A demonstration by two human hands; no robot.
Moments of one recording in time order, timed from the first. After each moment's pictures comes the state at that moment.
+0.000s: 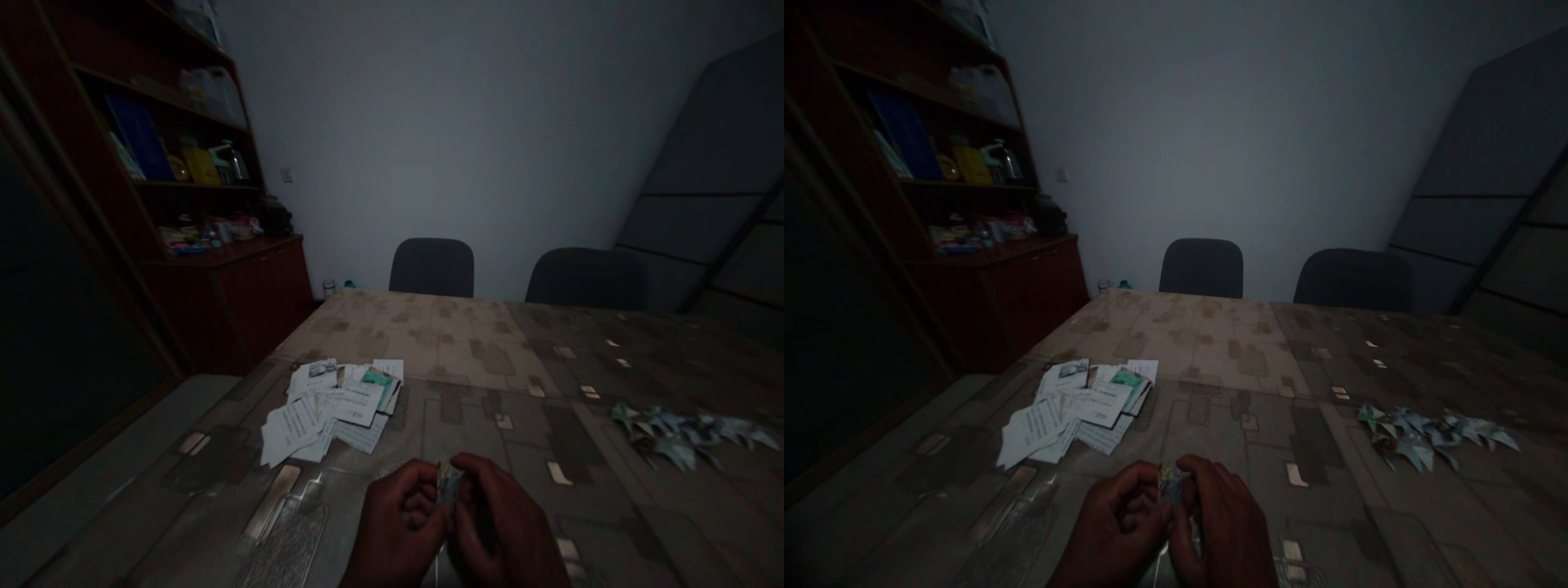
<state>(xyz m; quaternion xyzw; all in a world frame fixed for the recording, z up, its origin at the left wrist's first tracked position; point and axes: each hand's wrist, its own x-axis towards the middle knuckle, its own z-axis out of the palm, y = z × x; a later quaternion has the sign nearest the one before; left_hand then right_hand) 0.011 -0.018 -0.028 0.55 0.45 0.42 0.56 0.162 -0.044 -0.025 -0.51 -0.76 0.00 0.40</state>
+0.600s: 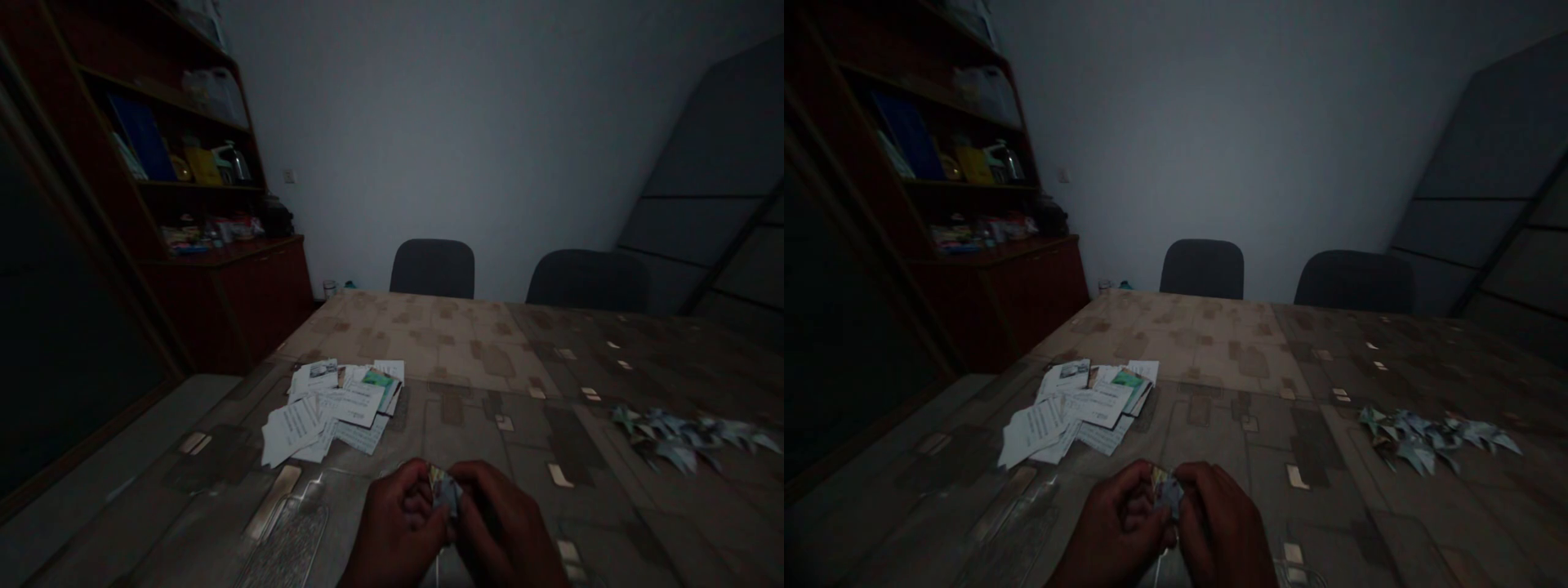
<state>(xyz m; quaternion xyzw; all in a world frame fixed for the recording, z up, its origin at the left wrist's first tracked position) 0.014 -0.017 -0.021 0.53 0.45 0.40 0.59 0.171 -0.042 -0.024 -0.49 -0.77 0.13 0.39</state>
